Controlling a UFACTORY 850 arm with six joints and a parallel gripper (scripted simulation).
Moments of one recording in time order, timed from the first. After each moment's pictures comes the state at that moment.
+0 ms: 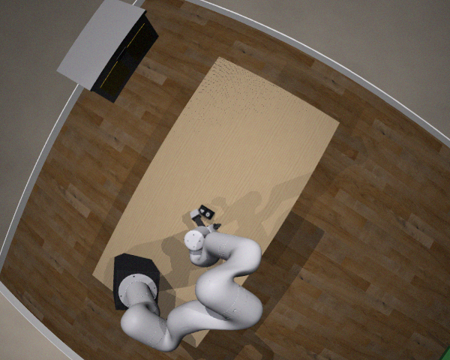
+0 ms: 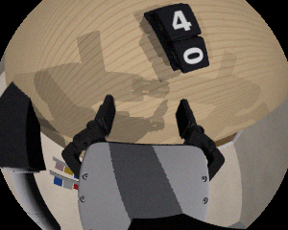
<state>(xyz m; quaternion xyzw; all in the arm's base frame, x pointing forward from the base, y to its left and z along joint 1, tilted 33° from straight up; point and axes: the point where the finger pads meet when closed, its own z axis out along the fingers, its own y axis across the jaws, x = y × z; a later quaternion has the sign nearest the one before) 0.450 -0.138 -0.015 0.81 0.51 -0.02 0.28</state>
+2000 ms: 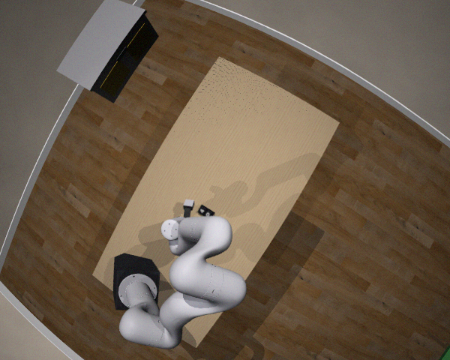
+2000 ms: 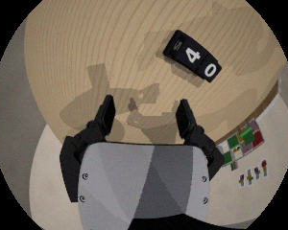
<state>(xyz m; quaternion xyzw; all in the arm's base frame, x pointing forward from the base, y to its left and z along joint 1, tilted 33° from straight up) 0.432 -0.043 -0.045 0.94 0.21 0.07 0.27</state>
